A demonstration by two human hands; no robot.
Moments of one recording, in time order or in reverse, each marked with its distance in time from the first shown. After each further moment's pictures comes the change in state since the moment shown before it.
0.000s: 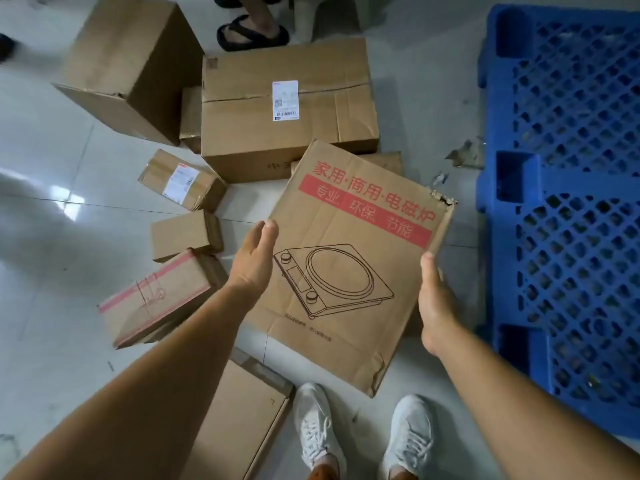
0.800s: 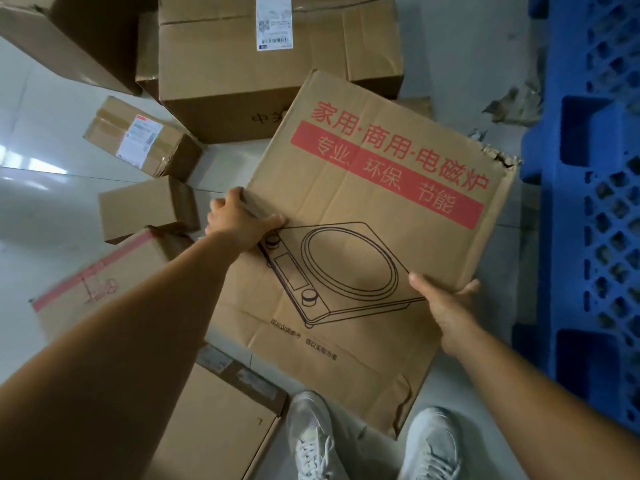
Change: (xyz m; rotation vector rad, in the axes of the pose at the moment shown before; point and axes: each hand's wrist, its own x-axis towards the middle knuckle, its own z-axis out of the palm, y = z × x) left_hand 0.155 -0.083 0.033 0.478 0.035 -0.085; right_hand 0.130 0.092 0.042 -0.034 0.157 0.159
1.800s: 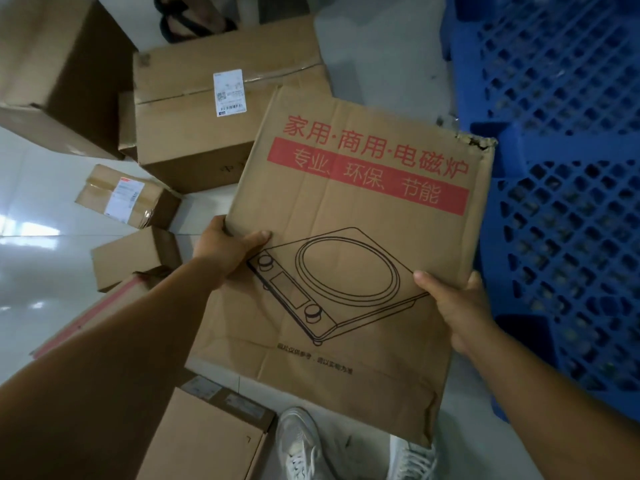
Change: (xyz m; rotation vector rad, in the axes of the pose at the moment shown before) left_hand -0.078 0.070 -0.012 -0.246 -0.012 0.058; right_hand -0.027 -0.030 -0.107 0.145 -0.030 -0.109
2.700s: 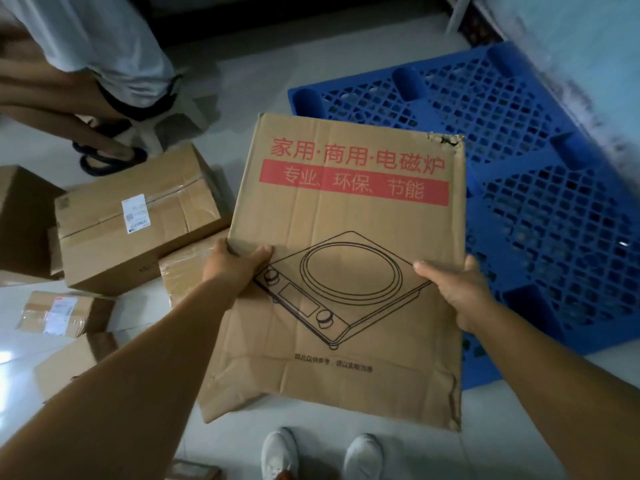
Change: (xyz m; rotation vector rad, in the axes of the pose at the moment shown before) left_hand -0.202 0.239 0.135 0.027 -0.081 0.186; right_hand -0.024 -0.112 -0.317 0.127 0.131 -0.026
